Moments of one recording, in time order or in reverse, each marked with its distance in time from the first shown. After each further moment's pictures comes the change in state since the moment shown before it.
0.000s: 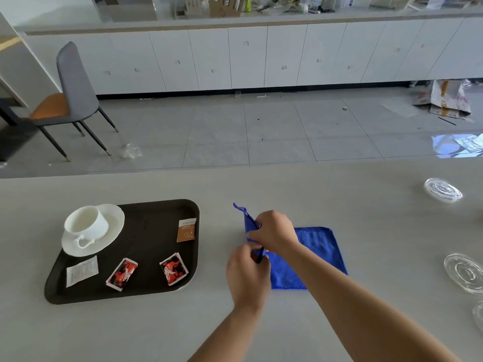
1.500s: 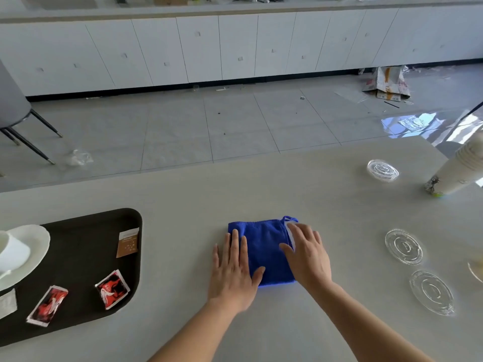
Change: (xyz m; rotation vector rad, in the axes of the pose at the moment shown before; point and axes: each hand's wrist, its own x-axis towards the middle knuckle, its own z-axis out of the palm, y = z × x) left_hand 0.002 -0.044 0.100 0.953 -0.509 0.535; right_hand -0.061 0.188 -0.021 -0.166 0.409 0.099
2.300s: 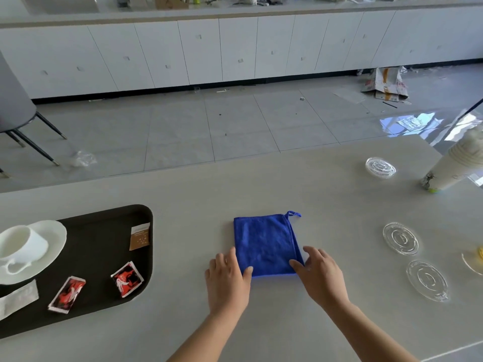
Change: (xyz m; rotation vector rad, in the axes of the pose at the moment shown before) left_hand -0.041 -0.008 -0.014 -0.307 0.150 -0.273; right_hand -0.055 0.009 -0.013 0.098 -0.105 0.200
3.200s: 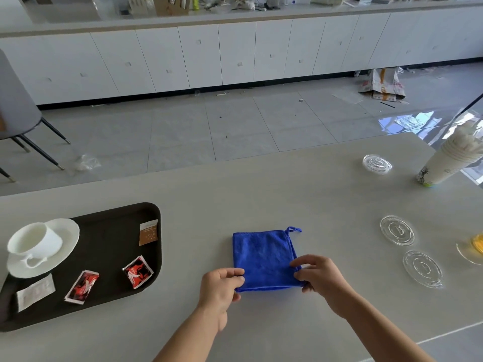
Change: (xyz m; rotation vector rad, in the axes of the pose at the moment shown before) left_hand -0.030 -0.019 -0.041 -1.144 -0.267 -0.588; right_hand -0.028 -0.014 -0.024 0.658 -0.389 0.263
